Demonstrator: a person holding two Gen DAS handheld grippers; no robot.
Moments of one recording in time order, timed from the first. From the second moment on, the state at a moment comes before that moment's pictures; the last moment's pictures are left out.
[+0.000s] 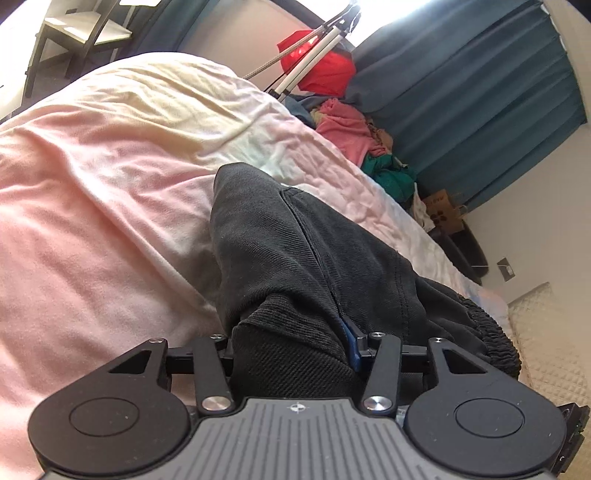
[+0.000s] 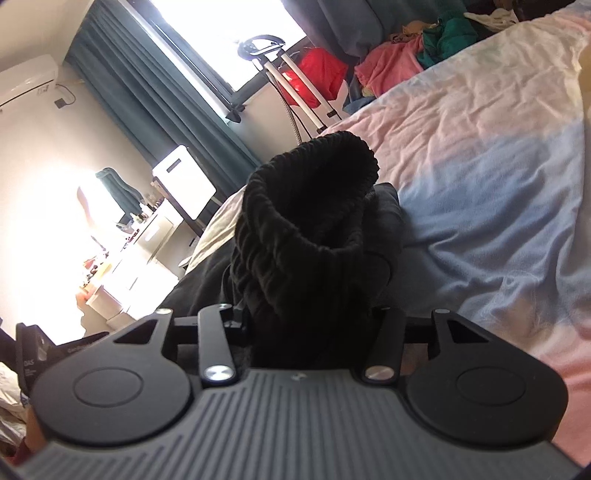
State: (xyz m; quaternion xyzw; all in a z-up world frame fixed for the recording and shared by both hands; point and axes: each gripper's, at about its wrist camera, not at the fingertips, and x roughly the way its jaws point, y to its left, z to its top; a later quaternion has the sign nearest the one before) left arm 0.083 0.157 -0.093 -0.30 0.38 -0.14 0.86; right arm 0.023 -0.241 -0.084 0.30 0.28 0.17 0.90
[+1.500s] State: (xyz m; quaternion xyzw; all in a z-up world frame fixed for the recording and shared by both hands) left arm 0.399 -0.375 -0.177 -0.16 0.42 -0.41 0.79; right arm 0.175 -0.703 -0.139 0.48 0.27 -0.10 0.83
